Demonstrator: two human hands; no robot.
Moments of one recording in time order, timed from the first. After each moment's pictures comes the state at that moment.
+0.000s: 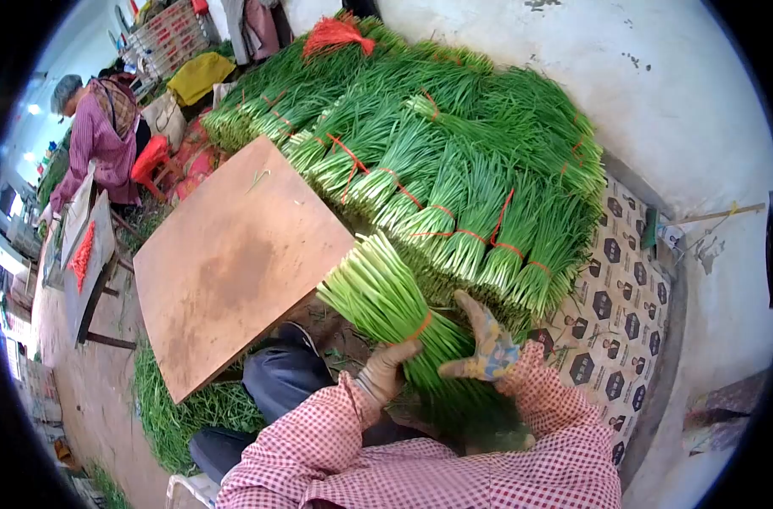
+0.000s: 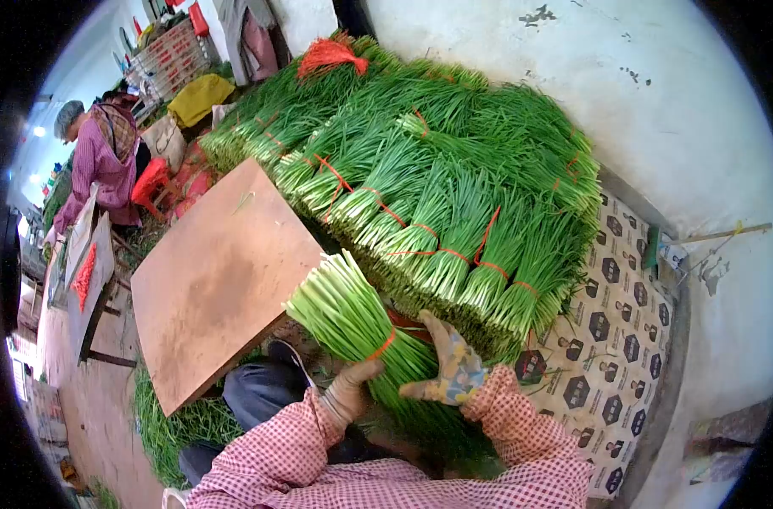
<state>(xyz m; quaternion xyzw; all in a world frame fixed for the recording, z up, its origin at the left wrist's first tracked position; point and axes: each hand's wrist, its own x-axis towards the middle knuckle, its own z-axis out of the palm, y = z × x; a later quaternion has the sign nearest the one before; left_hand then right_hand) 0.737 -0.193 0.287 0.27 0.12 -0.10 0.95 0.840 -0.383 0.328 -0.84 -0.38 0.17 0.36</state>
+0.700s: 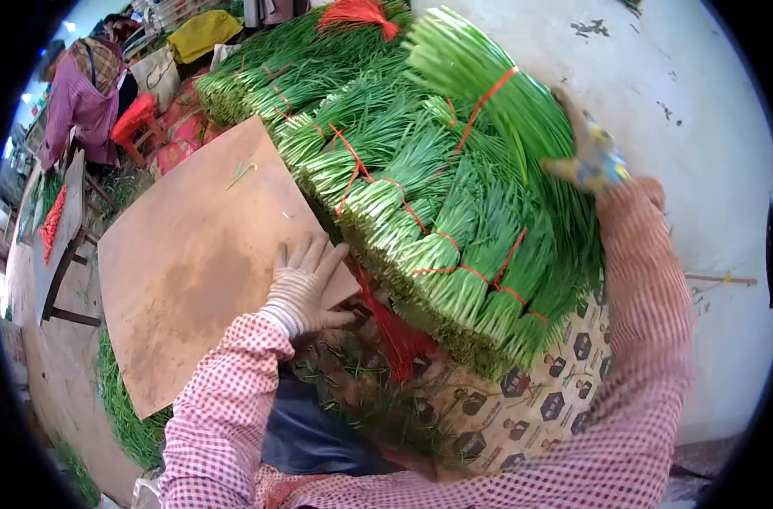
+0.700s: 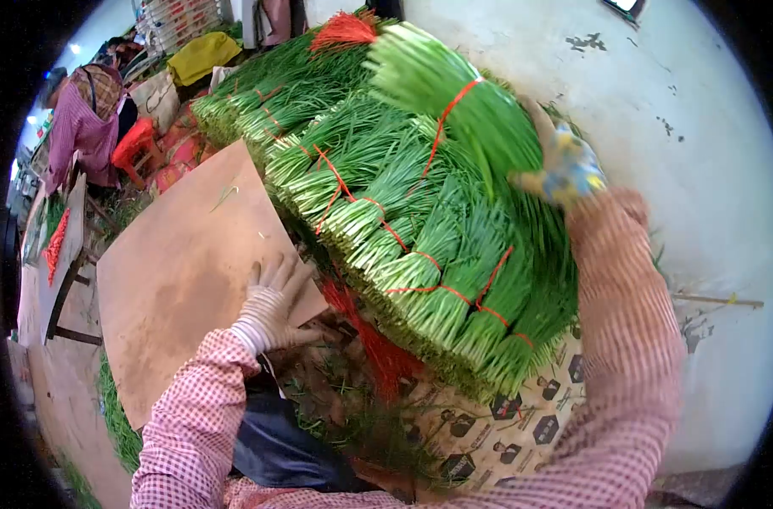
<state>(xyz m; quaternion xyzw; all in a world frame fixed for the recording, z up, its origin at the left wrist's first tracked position) 0.846 -0.021 0.327 1.00 0.03 0.01 0.08 1.138 -0.305 0.507 -0.95 -0.32 -0.06 0.04</state>
